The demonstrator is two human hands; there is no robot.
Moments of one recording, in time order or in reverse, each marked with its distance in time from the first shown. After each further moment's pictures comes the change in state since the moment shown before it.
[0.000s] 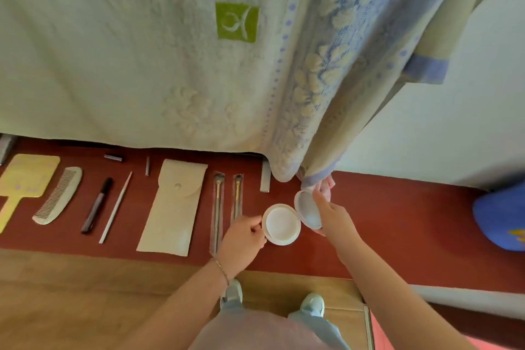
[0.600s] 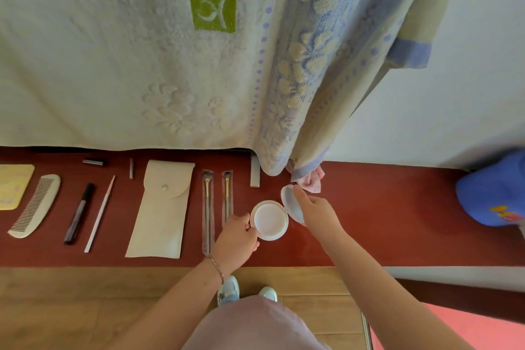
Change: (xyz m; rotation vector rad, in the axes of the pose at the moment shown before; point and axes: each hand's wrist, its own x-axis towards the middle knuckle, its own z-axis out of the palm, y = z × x) left_hand 0.008 -0.007 0.006 0.111 -0.032 -0.048; right_hand 0.002 0.010 0.015 -0.158 0.023 -0.107
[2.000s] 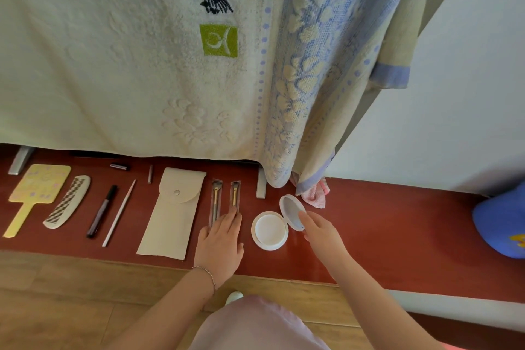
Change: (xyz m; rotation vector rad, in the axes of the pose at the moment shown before) left_hand -0.019 -0.020 -0.016 0.750 0.305 0.210; right_hand -0.015 0.016 -0.013 0.047 -0.143 -0.167
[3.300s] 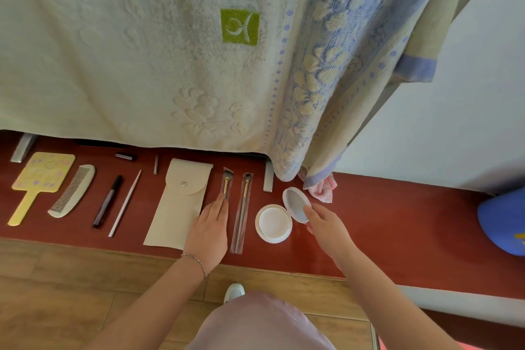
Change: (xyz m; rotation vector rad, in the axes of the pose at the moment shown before) left_hand 0.004 -0.031 -0.005 0.009 -0.014 -0.007; right_hand 0.005 -0.004 0.005 -0.096 -0.005 -0.002
